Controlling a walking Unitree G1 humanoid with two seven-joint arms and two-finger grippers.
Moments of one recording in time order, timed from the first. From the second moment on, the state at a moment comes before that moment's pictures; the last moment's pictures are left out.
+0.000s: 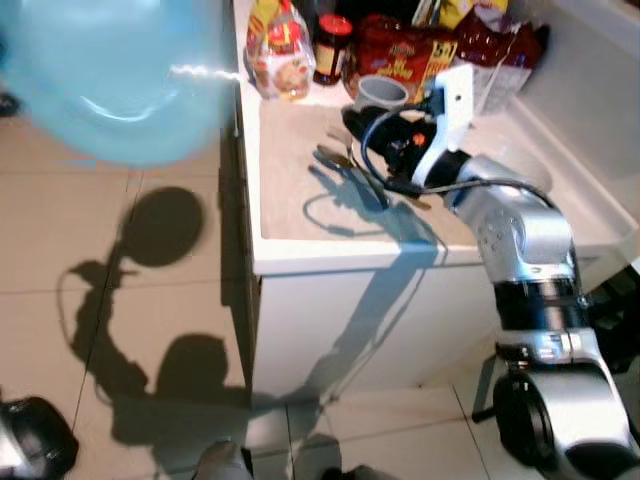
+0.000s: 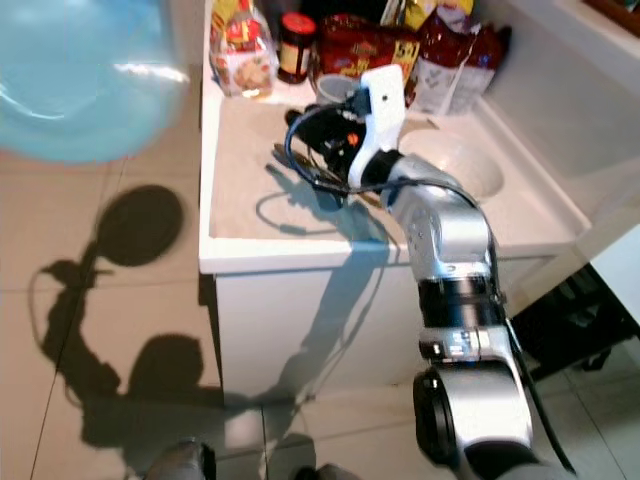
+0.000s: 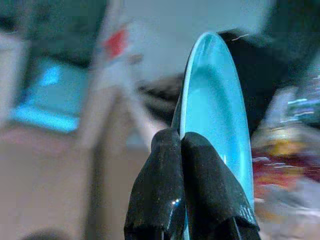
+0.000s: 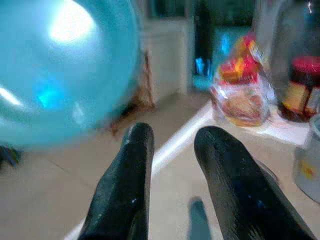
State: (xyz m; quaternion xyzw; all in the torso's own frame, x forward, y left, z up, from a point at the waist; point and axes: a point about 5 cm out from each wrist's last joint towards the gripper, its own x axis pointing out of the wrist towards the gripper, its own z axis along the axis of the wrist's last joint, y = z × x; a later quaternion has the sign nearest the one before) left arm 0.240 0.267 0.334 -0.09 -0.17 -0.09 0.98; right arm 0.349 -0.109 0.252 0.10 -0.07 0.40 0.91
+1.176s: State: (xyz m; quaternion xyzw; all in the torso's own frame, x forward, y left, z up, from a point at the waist) left arm 0.218 0.147 0.225 -0.01 -0.06 -0.35 0.93; right arm 0.241 -0.139 0.210 0.15 -0.03 0.31 0.94
